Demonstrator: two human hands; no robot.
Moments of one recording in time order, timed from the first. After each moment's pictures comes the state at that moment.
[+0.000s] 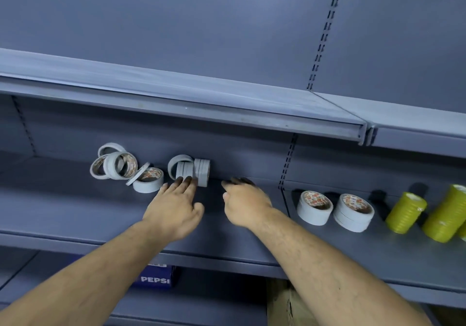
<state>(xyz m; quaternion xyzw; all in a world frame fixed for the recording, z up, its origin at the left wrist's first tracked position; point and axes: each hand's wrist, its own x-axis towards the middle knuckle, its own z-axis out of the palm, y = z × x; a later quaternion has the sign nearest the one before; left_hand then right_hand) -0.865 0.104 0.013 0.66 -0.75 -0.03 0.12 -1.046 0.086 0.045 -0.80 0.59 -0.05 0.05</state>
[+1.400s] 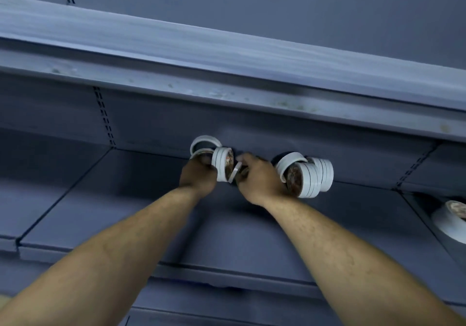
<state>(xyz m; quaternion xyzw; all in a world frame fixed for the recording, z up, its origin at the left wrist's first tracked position) -0.578 -0.054 -0.032 0.69 -0.56 -0.29 0.37 -0.733 -0.032 0.002 -0.75 0.60 -0.23 0.14</state>
